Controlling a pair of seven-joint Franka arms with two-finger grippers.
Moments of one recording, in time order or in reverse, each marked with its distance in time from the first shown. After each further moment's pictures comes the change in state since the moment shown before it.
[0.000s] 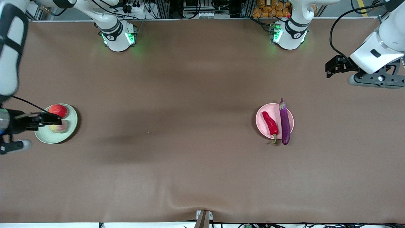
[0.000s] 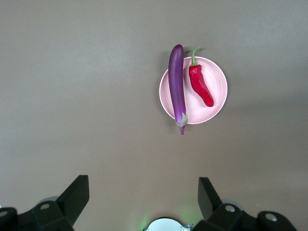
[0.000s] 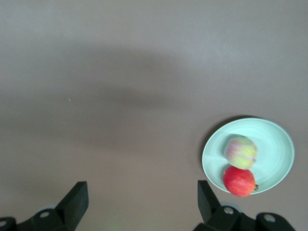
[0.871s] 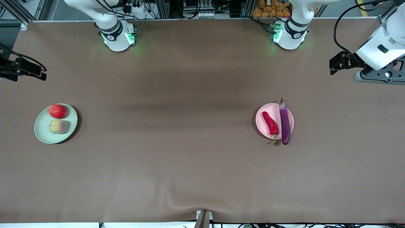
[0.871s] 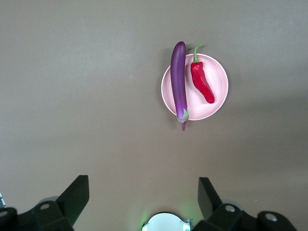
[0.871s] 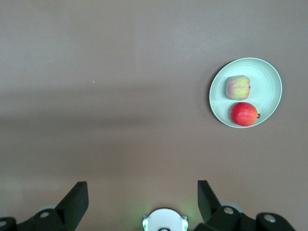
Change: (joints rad) left arm 0.035 -0.001 -0.032 0.033 0.000 -0.040 0.000; right arm -0.015 -0.383 0.107 -0.240 -0.074 -0.082 0.311
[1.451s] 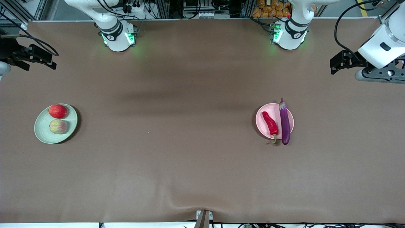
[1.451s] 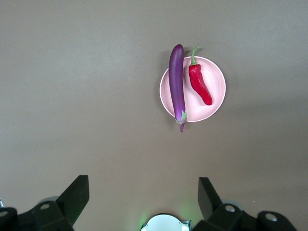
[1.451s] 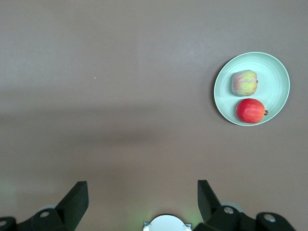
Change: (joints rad) left arm 0.000 0.000 -0.002 0.007 -0.007 0.000 0.000; right arm -0.018 -0.224 0.035 -0.328 -0.010 0.157 0.003
